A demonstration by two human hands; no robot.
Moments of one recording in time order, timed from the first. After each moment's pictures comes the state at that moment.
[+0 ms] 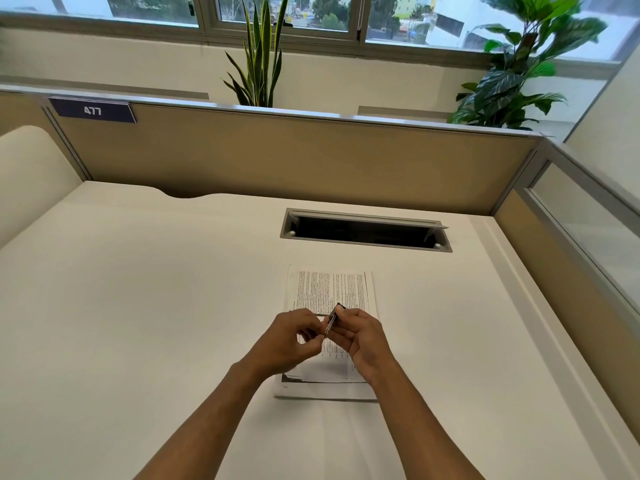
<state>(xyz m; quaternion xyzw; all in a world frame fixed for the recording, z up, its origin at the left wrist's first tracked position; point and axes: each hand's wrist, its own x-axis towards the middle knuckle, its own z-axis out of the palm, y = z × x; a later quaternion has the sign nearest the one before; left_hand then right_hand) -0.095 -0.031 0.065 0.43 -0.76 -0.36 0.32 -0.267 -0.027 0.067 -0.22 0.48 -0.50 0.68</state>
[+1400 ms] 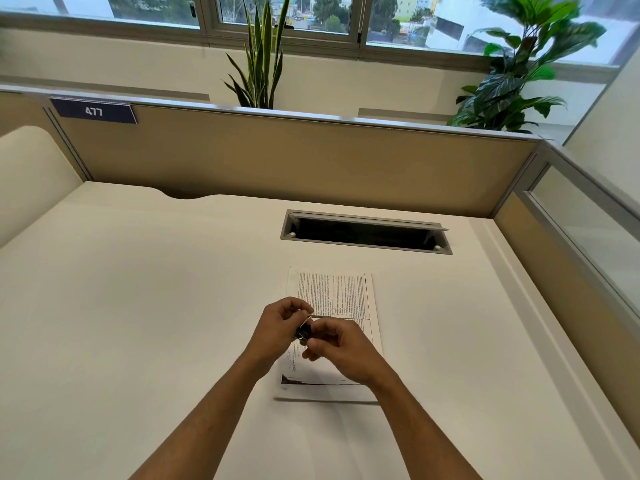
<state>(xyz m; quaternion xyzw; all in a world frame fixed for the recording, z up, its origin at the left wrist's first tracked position) -0.096 -0.036 0.081 0.54 -0.49 -0.55 0.41 -0.255 -0.014 0.072 -0.58 0.46 -0.34 0.57</state>
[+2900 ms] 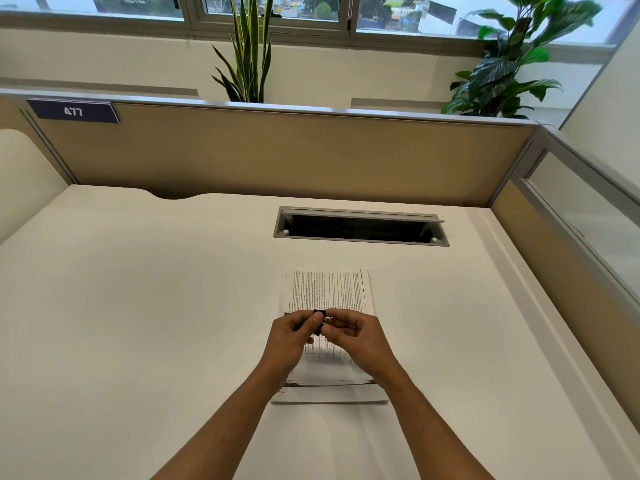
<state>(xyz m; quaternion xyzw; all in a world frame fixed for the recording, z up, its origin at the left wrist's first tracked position) -0.123 -0.031 0.057 0.52 -0.47 -0.58 0.42 -0.283 -0.022 0.060 -0.49 0.50 -0.43 0.56</state>
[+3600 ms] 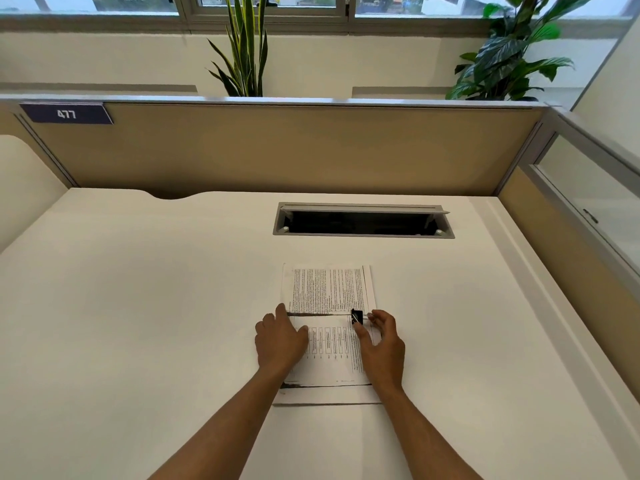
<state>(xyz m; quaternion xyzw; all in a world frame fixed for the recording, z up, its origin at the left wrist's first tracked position) -0.125 -0.060 0.020 0.76 -0.57 -0.26 0.14 -0.301 -0.024 -0.019 -0.44 0.69 -0.50 0.29</state>
